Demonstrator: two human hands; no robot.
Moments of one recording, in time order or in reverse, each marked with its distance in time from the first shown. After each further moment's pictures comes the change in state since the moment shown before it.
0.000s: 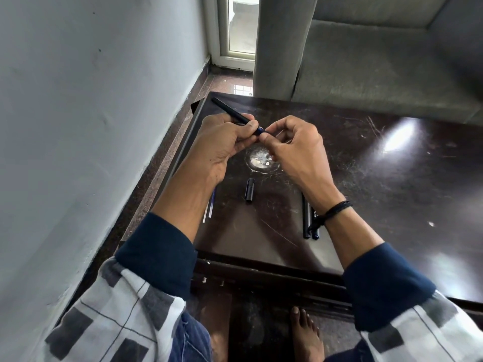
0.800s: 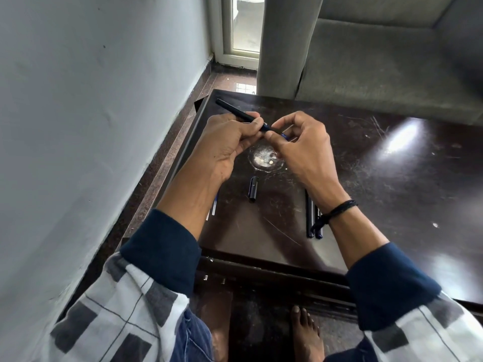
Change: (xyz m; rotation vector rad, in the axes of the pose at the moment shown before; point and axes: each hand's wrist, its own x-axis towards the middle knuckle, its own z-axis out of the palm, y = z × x) left_hand 0.001 -0.002 0.000 -0.097 -0.013 -0.025; right_hand -0.001 -0.003 -0.002 -0.003 0.027 -0.013
